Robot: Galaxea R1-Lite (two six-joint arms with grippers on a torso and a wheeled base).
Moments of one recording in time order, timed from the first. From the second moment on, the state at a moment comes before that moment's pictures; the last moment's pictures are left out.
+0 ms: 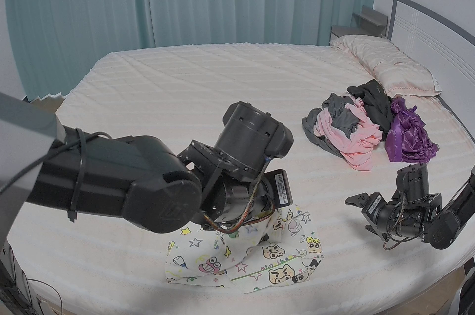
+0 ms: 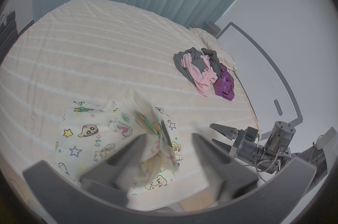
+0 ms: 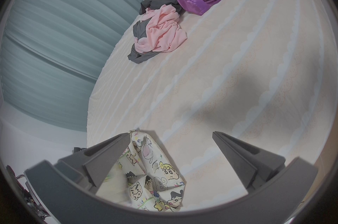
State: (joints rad) left arm -0.87 1.97 -1.32 0.08 0.19 -0.79; right arm 0.31 1.85 -0.38 -0.76 -0.04 1.02
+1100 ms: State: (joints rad) left arm -0.63 1.75 -0.73 -0.14 0.05 -0.95; right arm 0.32 1.85 -0.37 -0.76 -0.03 1.02
